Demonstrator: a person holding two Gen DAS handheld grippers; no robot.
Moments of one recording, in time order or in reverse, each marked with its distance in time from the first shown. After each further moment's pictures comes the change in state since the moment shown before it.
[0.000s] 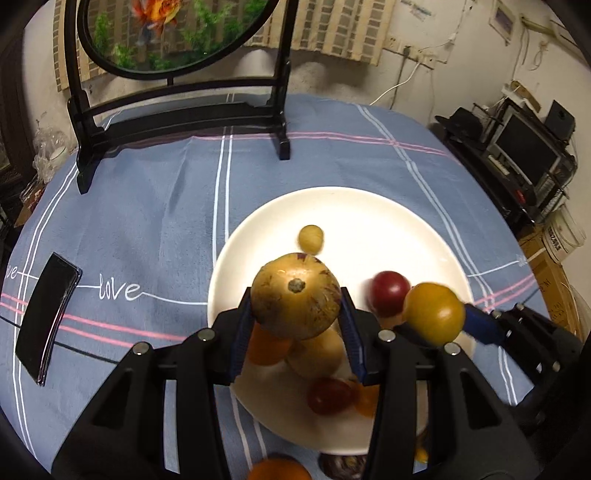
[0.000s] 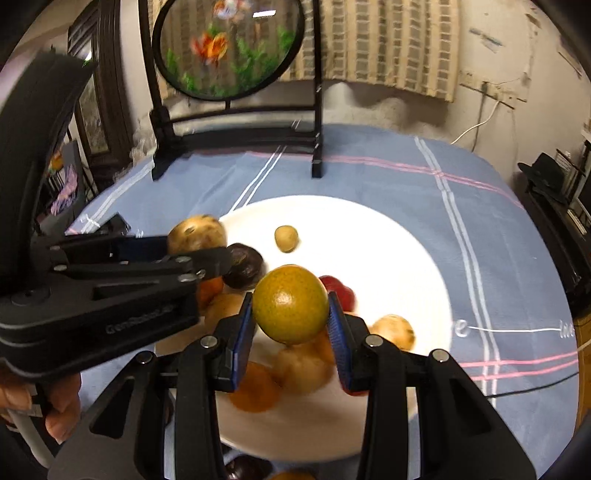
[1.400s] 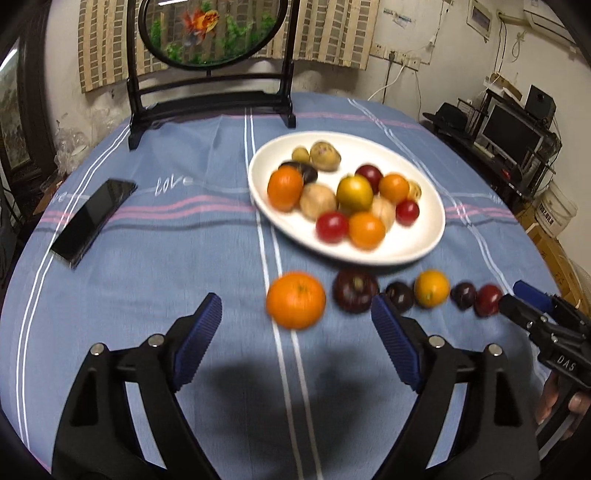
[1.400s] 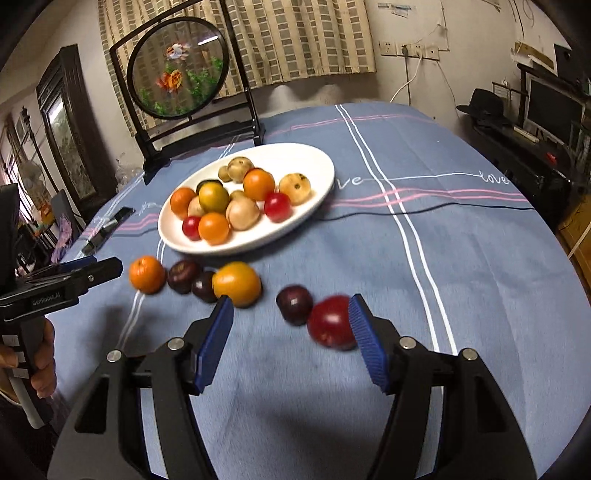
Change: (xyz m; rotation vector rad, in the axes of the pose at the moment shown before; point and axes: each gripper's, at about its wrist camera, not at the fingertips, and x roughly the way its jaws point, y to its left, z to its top) left arm -0.096 0.008 -0.153 0.036 -0.078 0.024; right arm -0.122 -0.044 -0.161 0.237 -0.074 -0.026
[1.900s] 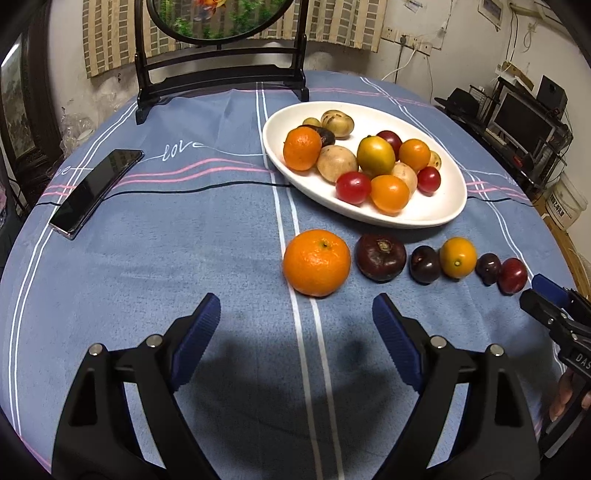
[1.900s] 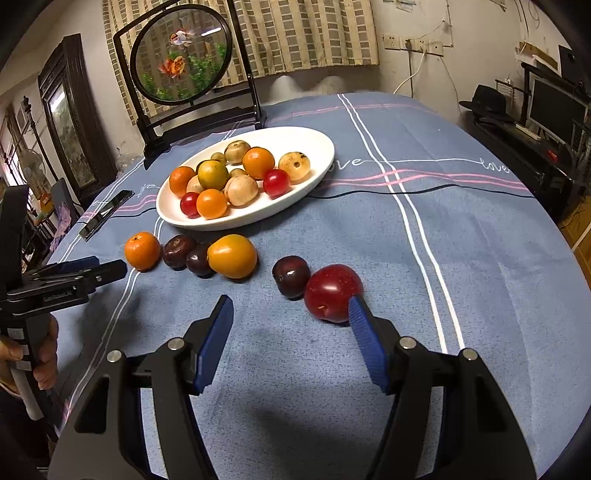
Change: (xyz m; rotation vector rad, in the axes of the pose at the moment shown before) left arm 0.021 0.009 -0.017 -0.009 0.064 0.032; right arm 0.005 -0.004 -0.013 -0.010 0.035 0.008
